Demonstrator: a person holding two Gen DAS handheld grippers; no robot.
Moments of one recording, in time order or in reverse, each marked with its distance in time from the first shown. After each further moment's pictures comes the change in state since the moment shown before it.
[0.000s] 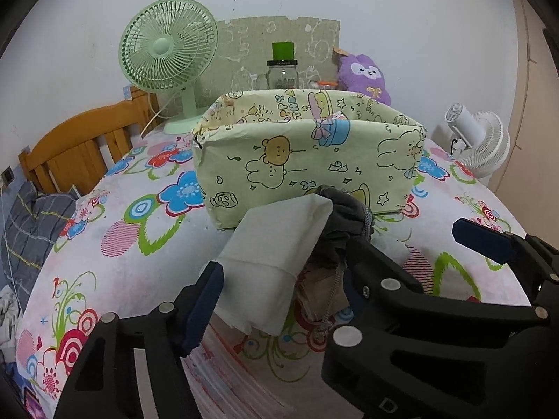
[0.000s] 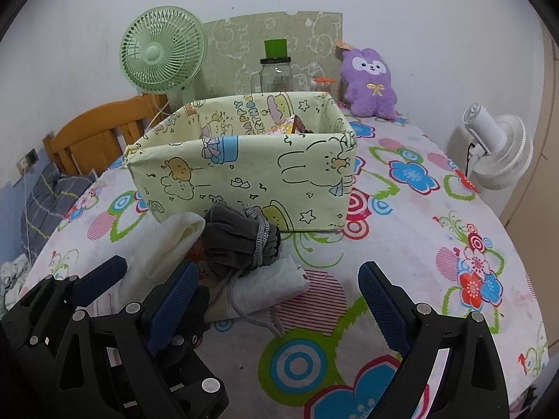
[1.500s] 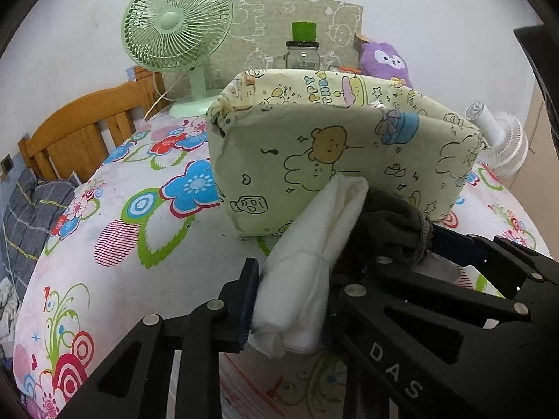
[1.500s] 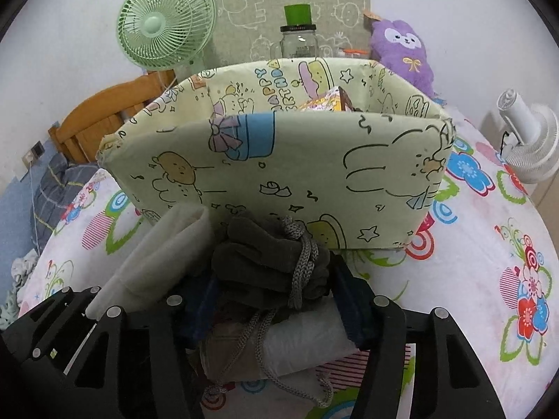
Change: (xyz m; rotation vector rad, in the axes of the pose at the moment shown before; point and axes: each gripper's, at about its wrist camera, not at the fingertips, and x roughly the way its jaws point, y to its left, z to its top) left arm 0.034 0.022 0.015 -0.033 0.057 0.017; right arm 0.055 0.020 0.020 -0.001 0.086 0.068
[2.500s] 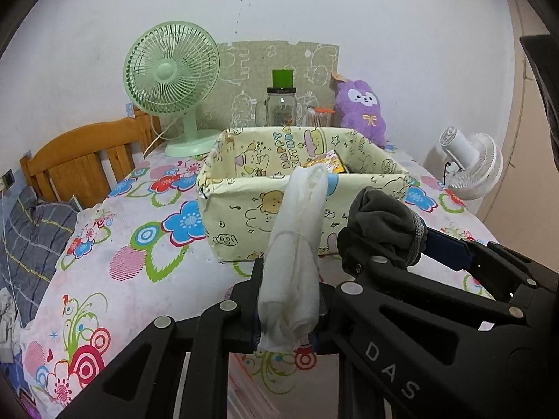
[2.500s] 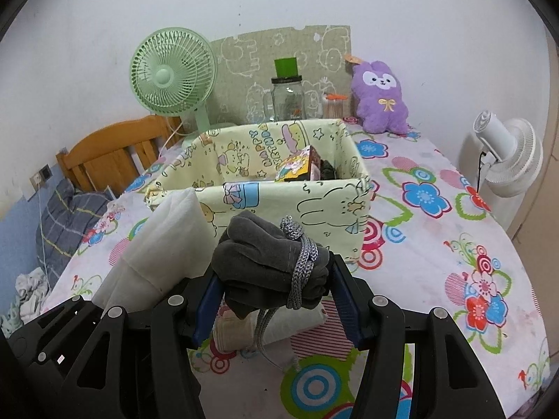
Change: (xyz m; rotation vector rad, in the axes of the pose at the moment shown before) left arm -0.064 -0.025 0.004 0.014 -0.134 -0.033; right arm -0.077 -0.014 0.000 0.022 -0.143 -0.003
